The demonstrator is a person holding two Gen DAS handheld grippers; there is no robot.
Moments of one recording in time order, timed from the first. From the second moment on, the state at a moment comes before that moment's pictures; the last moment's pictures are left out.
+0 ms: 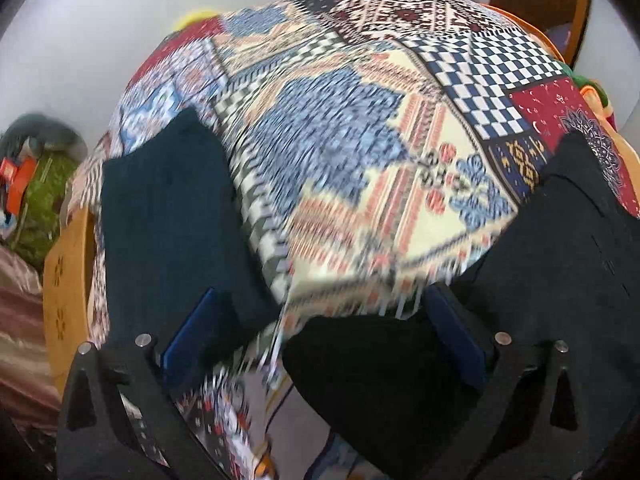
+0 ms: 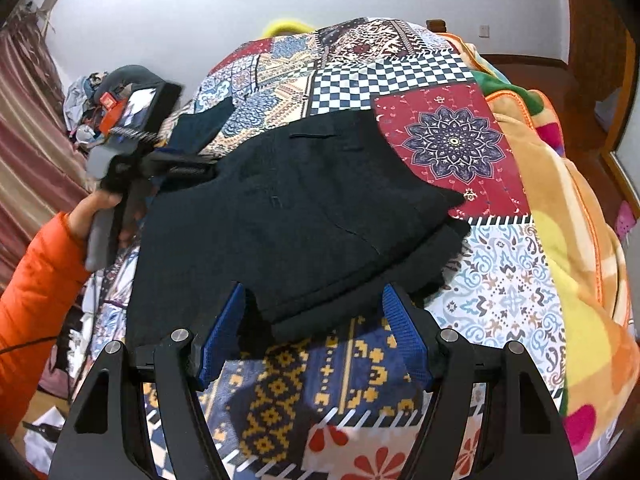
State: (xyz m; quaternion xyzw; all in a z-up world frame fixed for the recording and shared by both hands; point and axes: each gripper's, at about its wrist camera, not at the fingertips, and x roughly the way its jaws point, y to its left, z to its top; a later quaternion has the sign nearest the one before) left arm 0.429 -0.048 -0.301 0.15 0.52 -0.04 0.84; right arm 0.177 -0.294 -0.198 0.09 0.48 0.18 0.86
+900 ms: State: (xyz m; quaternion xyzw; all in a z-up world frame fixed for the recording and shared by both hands) left arm 0.224 0.051 -0.269 -0.04 0.53 0.03 0.85; right arm 0.188 -0.276 -0.209 -0.02 0.49 0.20 0.85
